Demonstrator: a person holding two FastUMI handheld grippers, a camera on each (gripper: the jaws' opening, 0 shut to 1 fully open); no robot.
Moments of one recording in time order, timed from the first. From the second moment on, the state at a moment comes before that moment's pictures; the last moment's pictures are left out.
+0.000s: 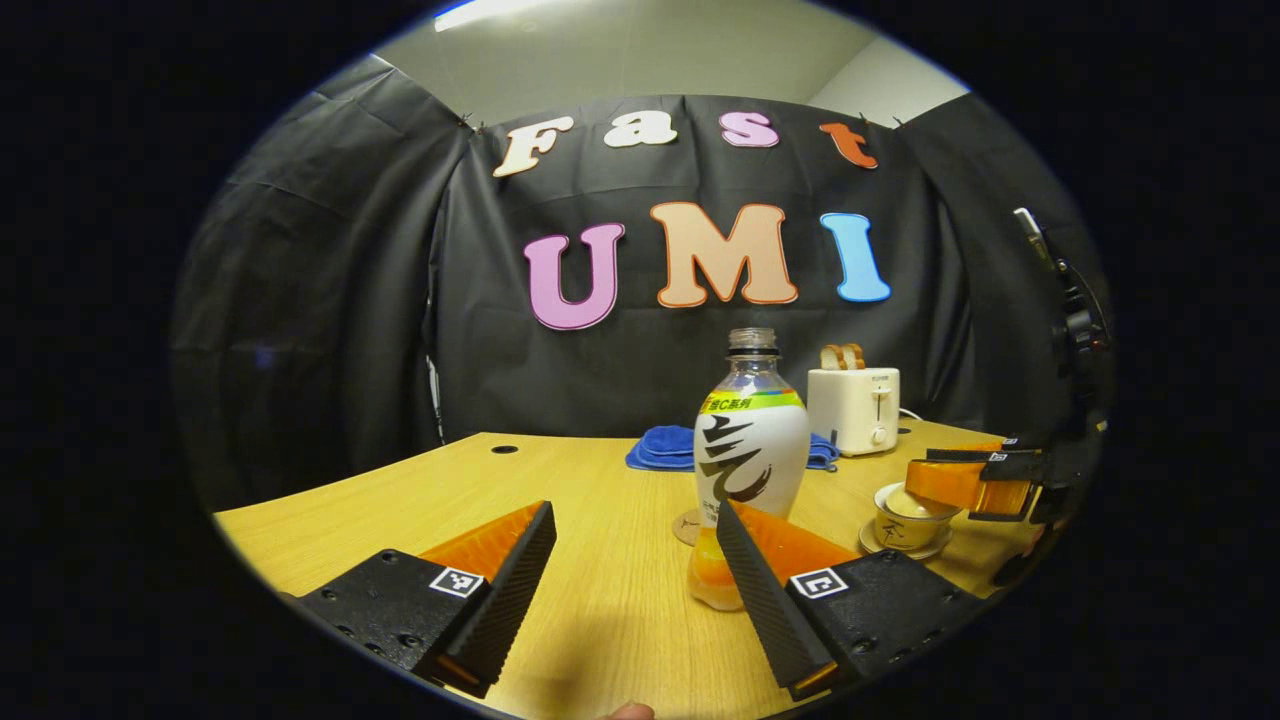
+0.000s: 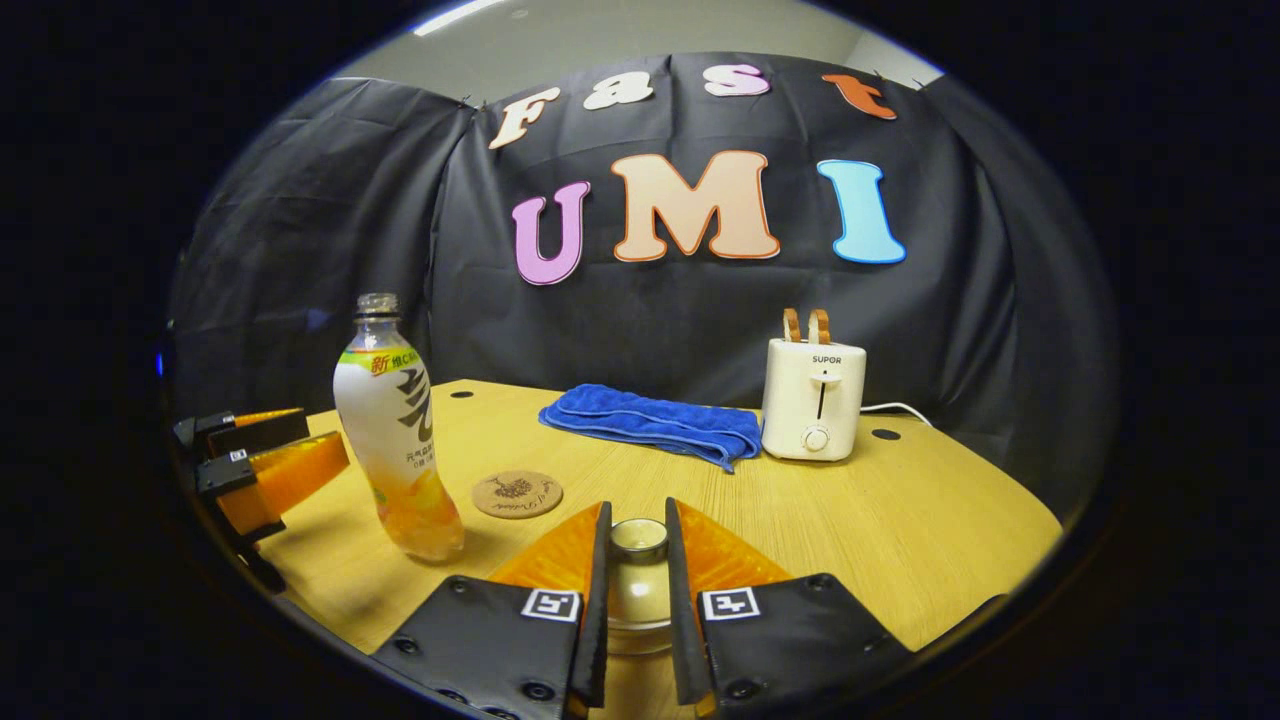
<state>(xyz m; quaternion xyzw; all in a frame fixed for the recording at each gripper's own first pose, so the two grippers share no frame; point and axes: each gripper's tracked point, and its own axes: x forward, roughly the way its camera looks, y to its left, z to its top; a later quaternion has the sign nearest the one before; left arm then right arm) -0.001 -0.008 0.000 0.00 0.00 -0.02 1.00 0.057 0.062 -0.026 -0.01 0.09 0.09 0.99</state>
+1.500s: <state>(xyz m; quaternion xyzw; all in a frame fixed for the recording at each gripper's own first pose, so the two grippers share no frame) 0.036 -0.075 -0.020 0.02 0.06 -0.13 0.99 0.021 -0.013 0.031 0.03 0.02 0.06 1.00</state>
